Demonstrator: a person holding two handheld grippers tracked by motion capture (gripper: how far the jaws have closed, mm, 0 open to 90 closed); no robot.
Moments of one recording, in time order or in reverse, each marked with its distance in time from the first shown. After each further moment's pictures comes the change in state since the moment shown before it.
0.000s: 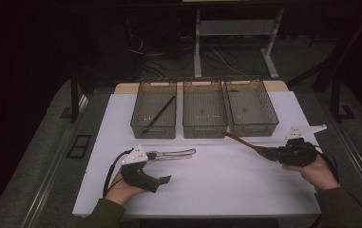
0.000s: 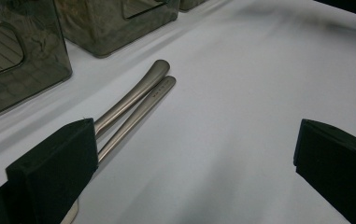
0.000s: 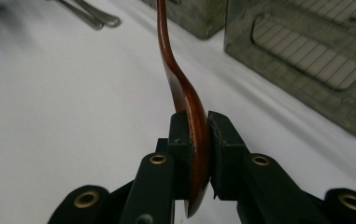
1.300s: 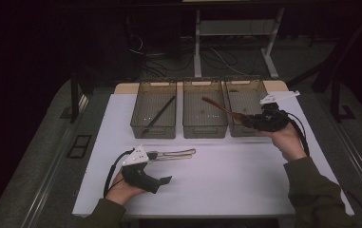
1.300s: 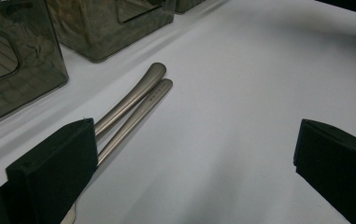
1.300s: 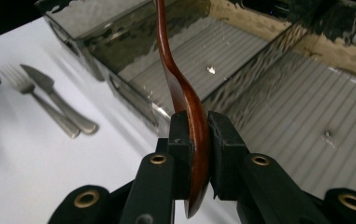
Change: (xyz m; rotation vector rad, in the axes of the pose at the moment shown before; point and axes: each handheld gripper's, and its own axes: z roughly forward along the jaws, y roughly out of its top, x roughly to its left) left arm -0.002 0.000 0.001 -0.014 -0.006 0.025; right arm -0.005 0.101 0.042 -0.107 -0.061 0.017
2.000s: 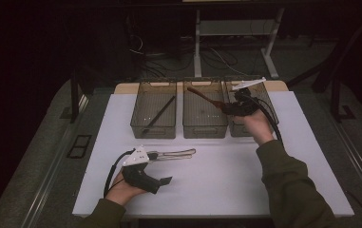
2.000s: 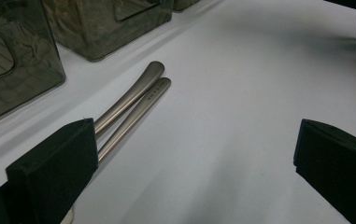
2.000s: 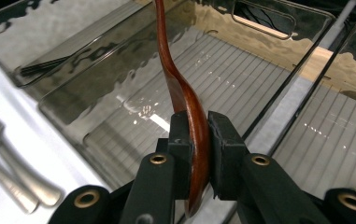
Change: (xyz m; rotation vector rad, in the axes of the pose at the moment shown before) left arm -0.001 0.000 0.001 0.010 -0.006 0.007; right arm 0.003 0.046 0.072 0.049 -0.089 0.052
